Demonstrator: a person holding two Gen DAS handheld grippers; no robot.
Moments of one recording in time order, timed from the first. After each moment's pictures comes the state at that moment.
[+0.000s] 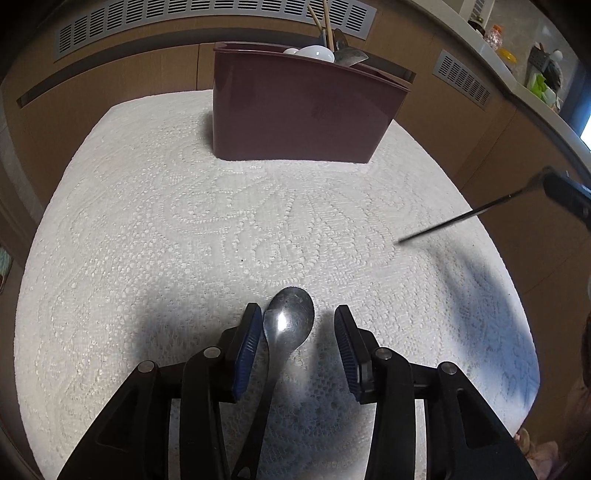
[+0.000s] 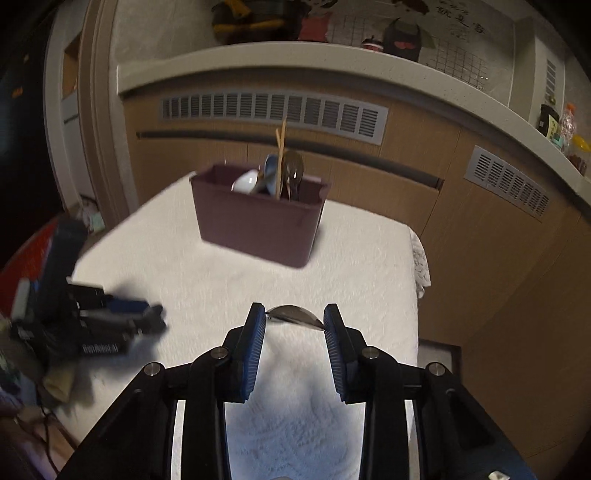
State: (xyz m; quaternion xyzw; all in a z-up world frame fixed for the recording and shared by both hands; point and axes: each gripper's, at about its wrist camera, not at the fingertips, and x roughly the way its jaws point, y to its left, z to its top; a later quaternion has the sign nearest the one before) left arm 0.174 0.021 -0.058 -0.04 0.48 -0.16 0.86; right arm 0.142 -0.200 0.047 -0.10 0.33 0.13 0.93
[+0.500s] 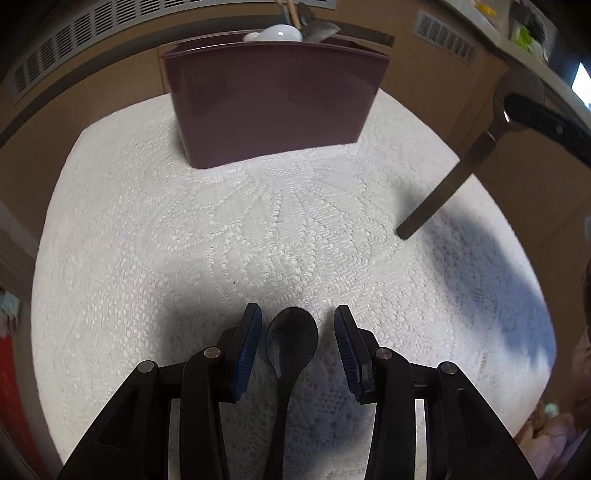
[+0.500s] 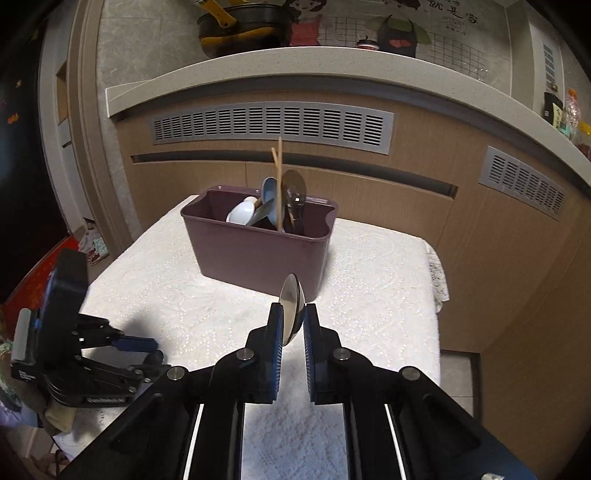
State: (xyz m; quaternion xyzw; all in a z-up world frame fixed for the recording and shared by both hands) left arm 0.198 -0.002 -0.056 0.06 0.51 -0.19 0.84; right arm 0.182 -0.186 0.043 -0.06 0.33 0.14 0.93
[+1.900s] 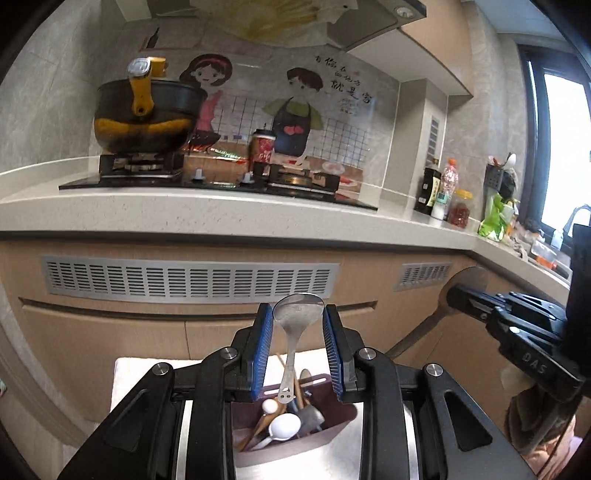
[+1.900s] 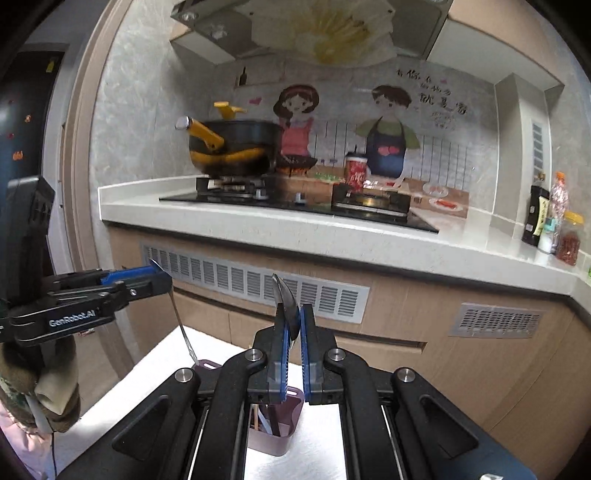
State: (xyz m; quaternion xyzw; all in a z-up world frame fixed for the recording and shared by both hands) left arm 0.289 0.036 0.199 -0.06 0.20 -0.20 0.96; right arm 0.240 -0.183 0.211 -0.06 0.17 0.13 0.97
